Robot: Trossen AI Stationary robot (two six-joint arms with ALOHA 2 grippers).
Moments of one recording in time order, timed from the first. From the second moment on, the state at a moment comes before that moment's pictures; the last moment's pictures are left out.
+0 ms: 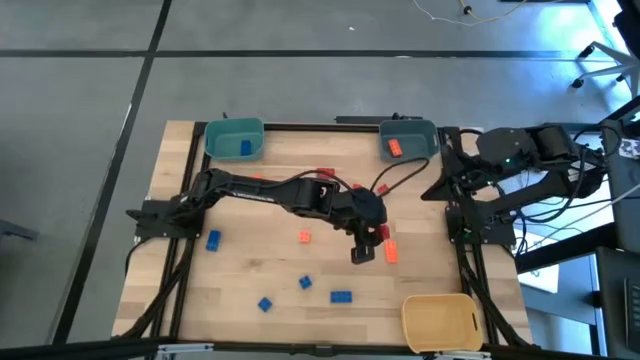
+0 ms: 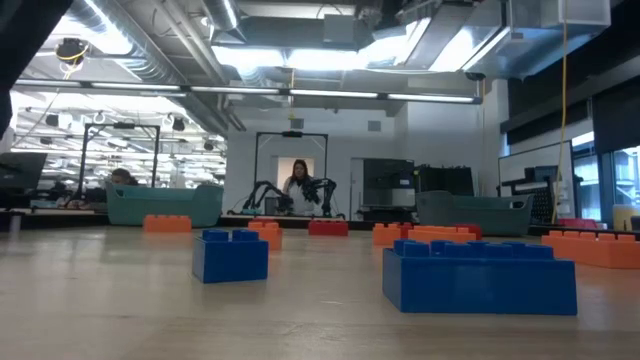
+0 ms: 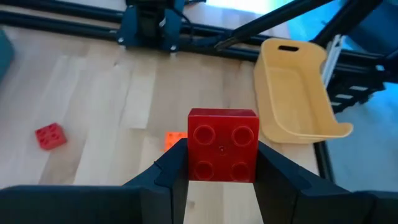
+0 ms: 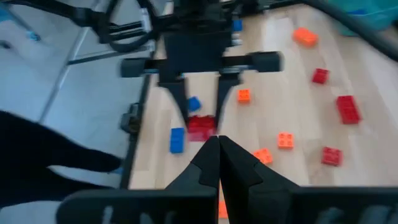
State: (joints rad) left arm -0.15 2.14 2.23 -0.71 -0.02 -0.26; right arm 0.13 1.02 1.58 -1.19 -0.10 0.26
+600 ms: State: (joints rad) left arm -0.08 2.13 2.23 -0.70 0.21 -0.25; right arm 0.13 1.18 1.58 -1.33 0.06 0.00
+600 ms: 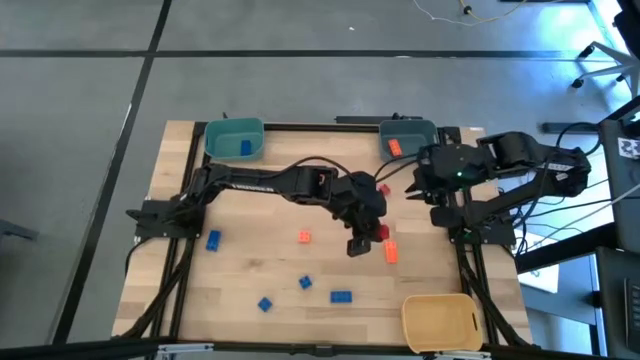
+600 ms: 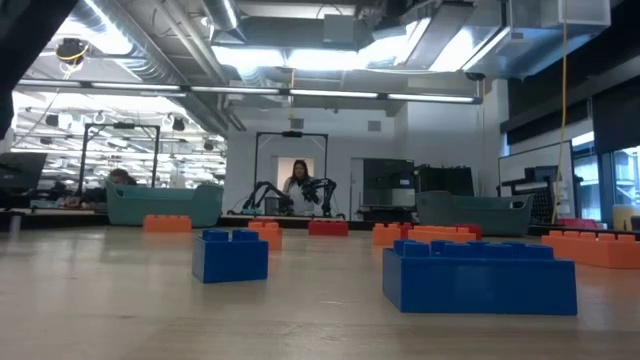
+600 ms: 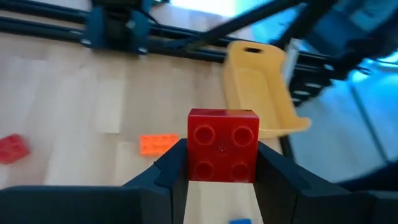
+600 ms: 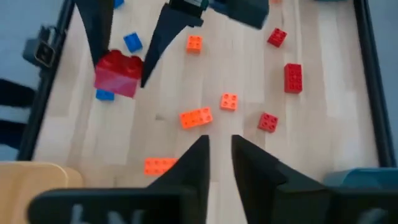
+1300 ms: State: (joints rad) left arm 0.15 2.12 2.23 -0.61 0.72 -0.20; right arm 0.14 1.19 1.58 -1.22 0.05 -0.23
